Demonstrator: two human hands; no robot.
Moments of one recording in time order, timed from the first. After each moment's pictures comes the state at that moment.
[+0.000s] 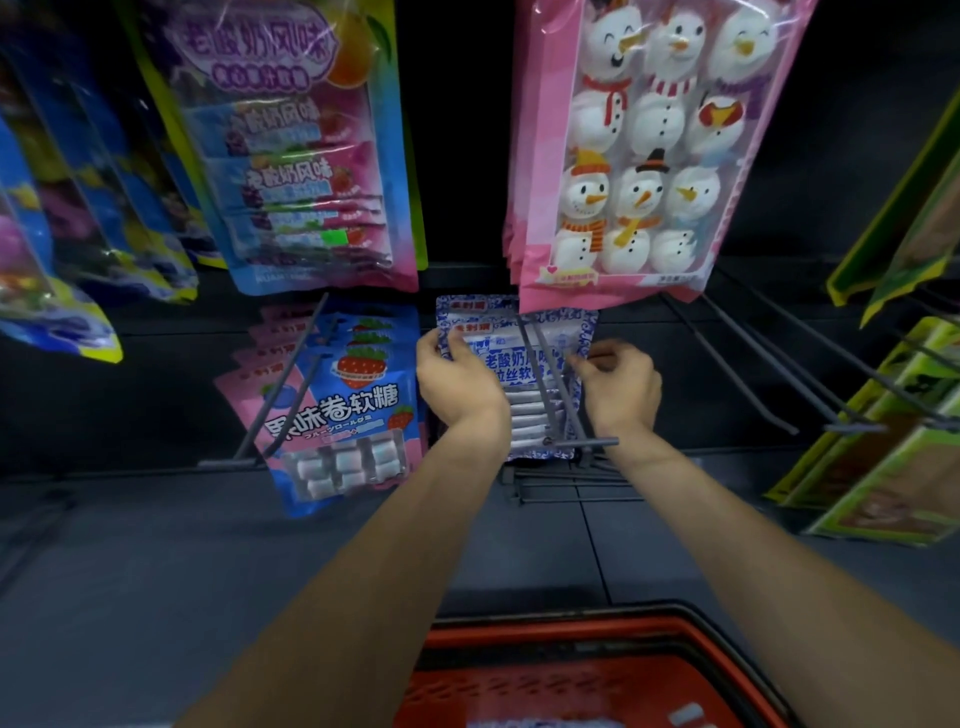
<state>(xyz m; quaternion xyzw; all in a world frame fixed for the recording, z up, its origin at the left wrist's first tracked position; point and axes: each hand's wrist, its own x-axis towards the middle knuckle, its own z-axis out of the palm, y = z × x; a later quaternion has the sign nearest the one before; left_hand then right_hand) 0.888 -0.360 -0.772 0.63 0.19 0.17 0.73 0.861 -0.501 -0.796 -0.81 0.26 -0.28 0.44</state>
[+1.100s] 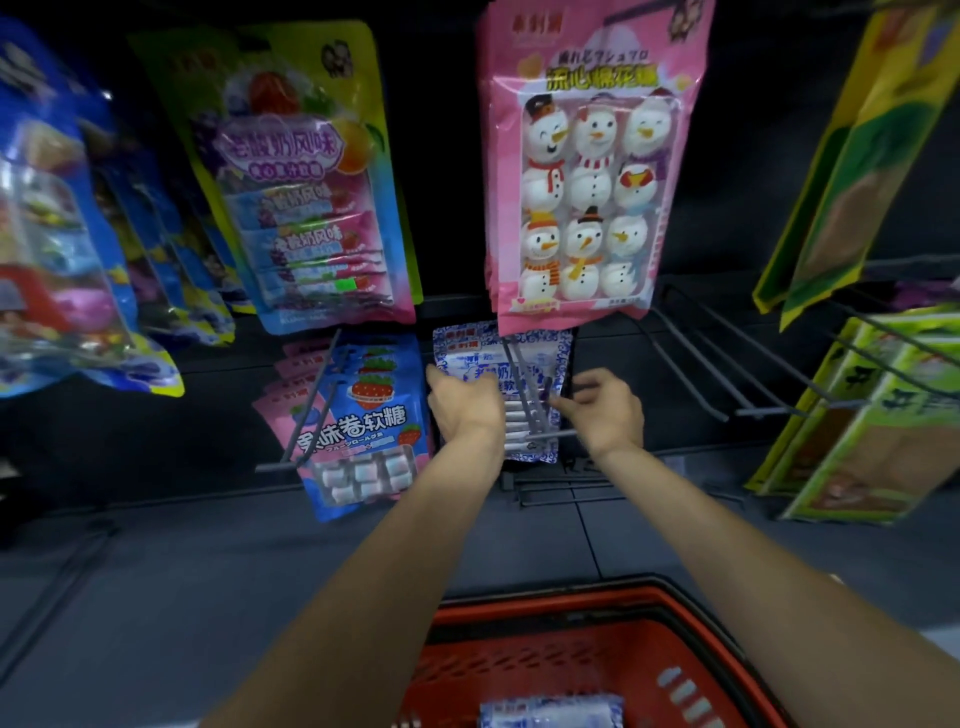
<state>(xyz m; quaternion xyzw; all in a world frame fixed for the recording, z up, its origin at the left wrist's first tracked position) 0.847 -0.351 -0.743 0.73 0.16 0.04 0.66 0.817 -0.497 -0.786 -0.83 0.25 -0.20 0.45</state>
